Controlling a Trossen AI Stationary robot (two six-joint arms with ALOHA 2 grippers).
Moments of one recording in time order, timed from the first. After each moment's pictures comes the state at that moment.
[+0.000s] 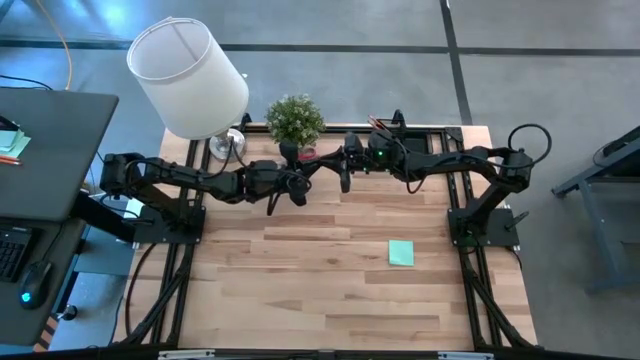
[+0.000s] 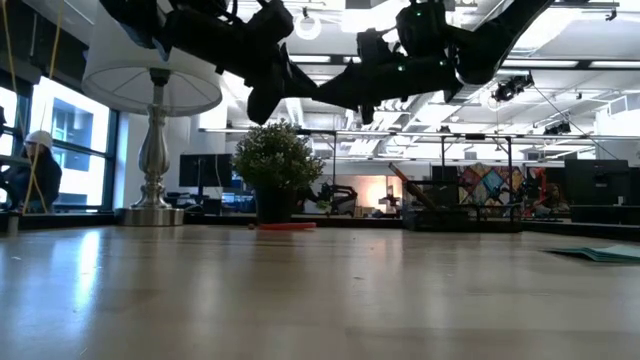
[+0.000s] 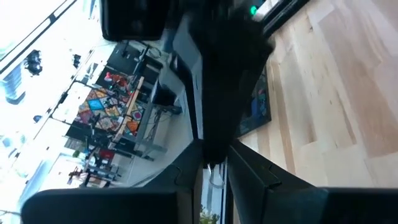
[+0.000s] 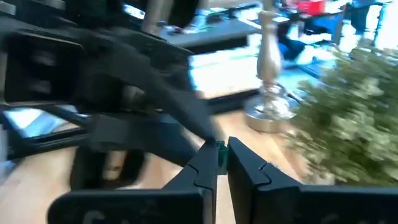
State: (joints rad) left arm 0.20 1.46 0.75 0.50 -0.44 0.93; right arm -0.37 1.64 0.88 0.63 -0.27 0.12
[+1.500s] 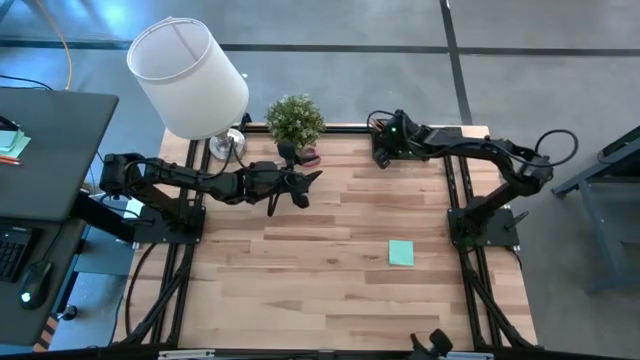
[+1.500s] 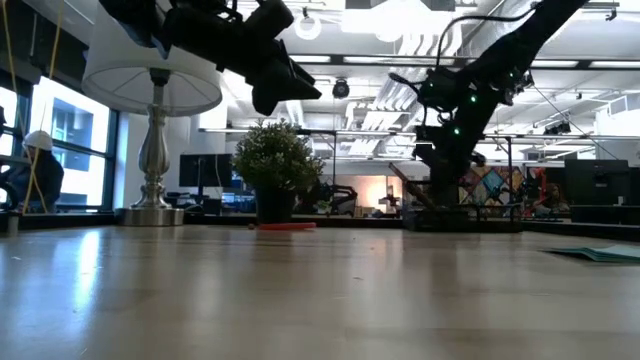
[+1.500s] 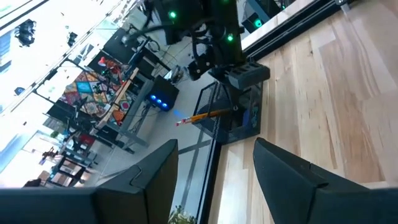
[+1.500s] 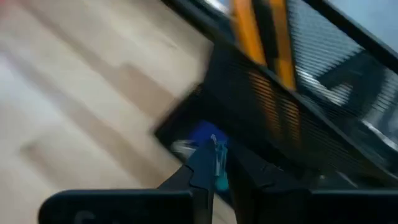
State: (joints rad) left arm 0.20 1.46 0.75 0.50 -0.46 0.75; right arm -0.73 1.51 0.83 -0.26 0.18 0.05
